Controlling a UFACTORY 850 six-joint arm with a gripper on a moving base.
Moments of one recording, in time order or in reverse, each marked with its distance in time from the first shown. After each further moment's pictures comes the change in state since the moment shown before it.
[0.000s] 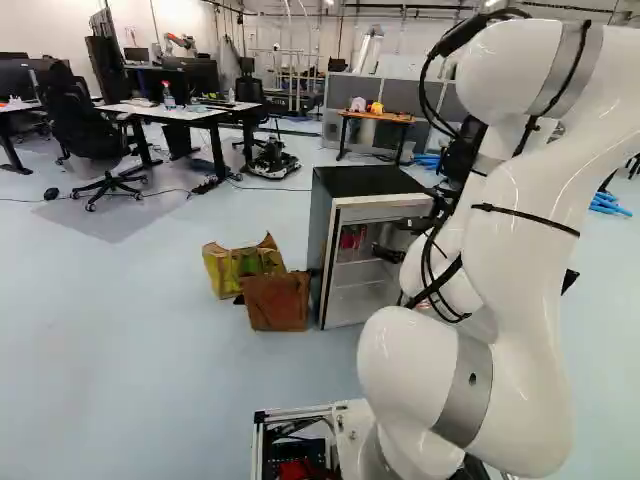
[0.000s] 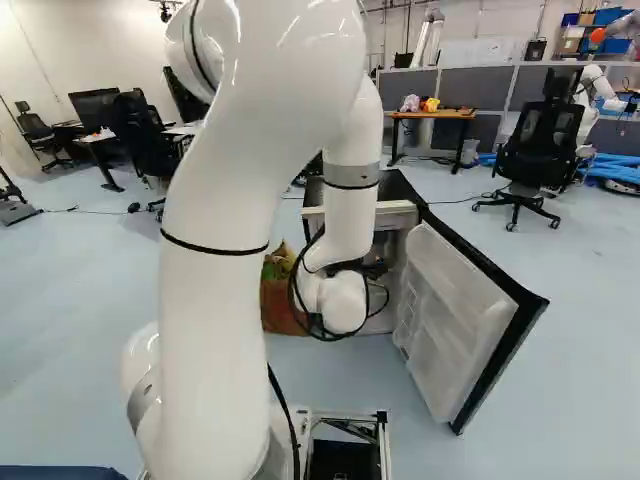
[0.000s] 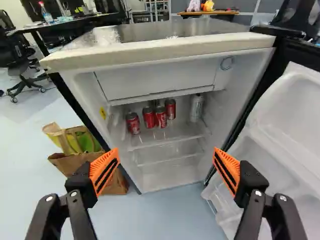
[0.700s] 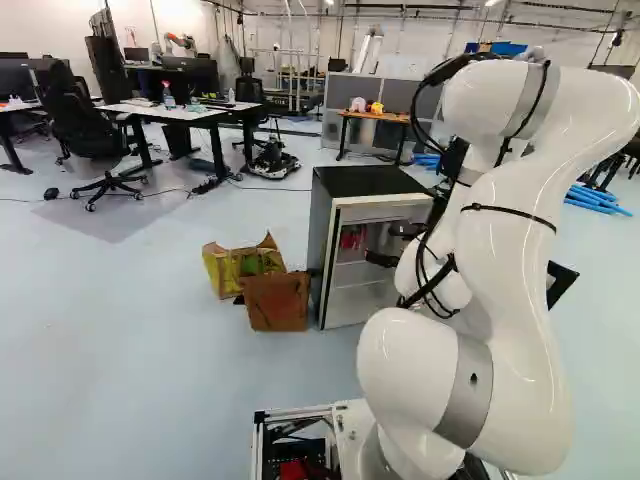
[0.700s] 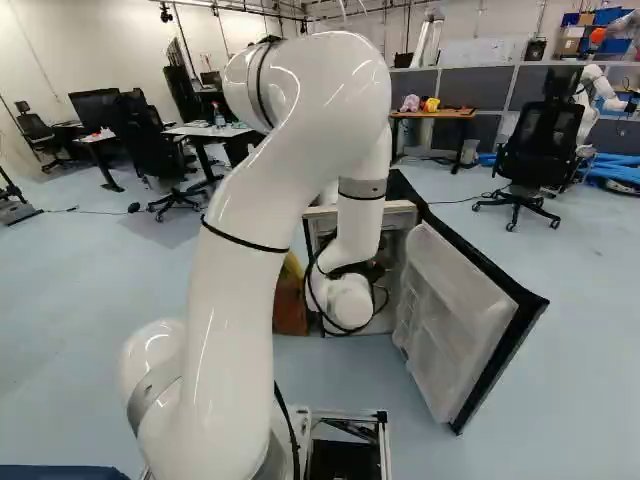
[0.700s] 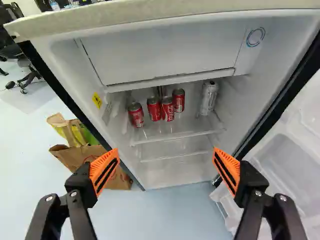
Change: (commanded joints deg) arm 2.3 -10.5 -8.4 -0.2 0.0 0.0
